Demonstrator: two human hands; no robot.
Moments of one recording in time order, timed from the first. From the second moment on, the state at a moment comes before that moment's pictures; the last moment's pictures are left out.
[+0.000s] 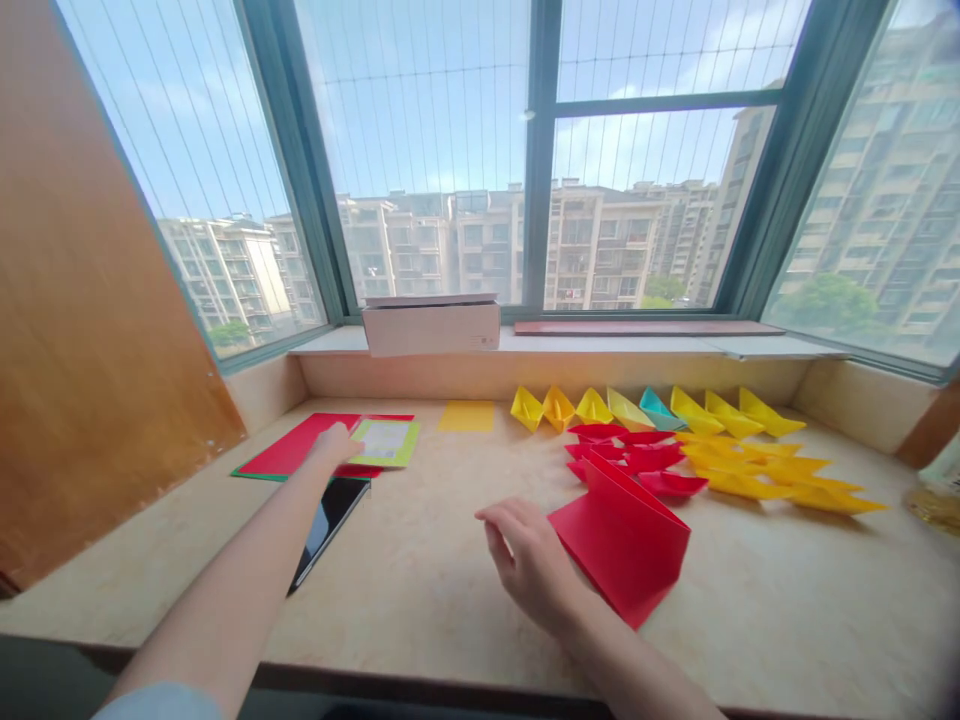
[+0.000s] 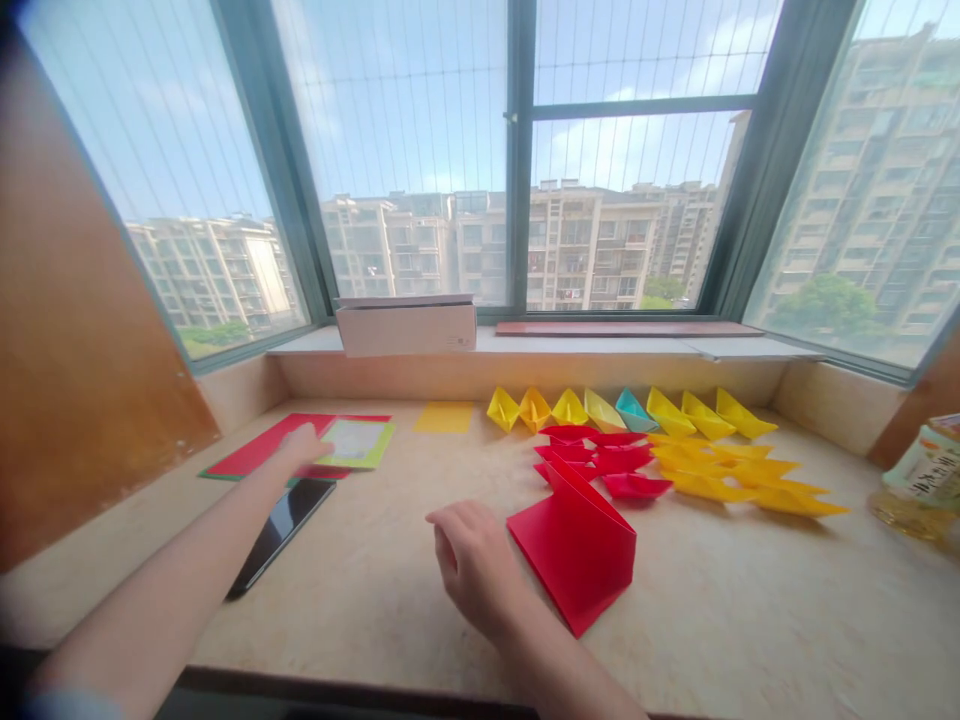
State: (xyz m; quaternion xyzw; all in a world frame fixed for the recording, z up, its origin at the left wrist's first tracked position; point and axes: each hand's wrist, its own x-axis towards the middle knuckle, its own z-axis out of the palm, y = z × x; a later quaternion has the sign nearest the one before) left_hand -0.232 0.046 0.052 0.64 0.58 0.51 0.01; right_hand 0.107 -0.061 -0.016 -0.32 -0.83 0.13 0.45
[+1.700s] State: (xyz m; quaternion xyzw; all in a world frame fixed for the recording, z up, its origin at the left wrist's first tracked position) left_hand 0.002 -0.022 0.006 0.53 0.29 0.29 0.74; right_hand 0.228 -0.002 -0.007 -0.29 -0.64 0.49 0.51
